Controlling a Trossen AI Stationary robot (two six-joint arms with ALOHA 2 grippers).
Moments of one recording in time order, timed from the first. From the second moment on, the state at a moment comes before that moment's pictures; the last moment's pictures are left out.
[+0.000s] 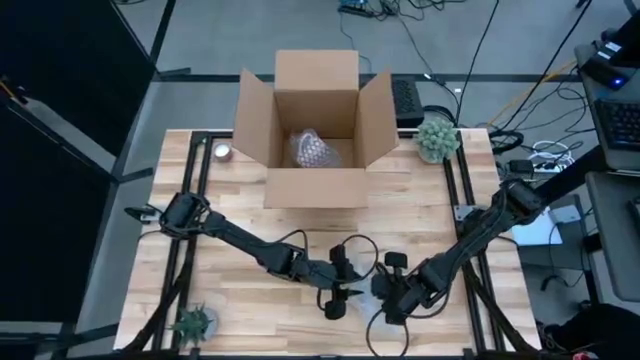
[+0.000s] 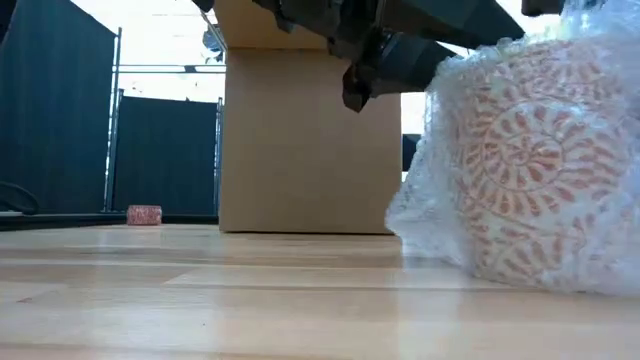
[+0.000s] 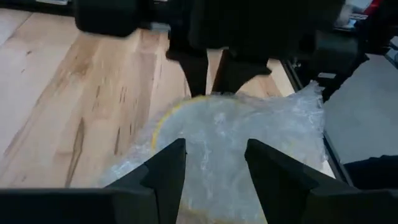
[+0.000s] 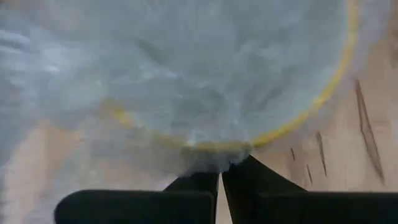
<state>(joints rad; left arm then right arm) -0.36 2.02 1.35 0.19 -0.16 -0.28 0.67 1.68 1.07 -0.65 0.23 0.72</state>
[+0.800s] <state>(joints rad) -0.36 2.03 1.35 0.17 -0.16 -0.28 0.66 1.58 1.17 -0.46 0.18 0.65</state>
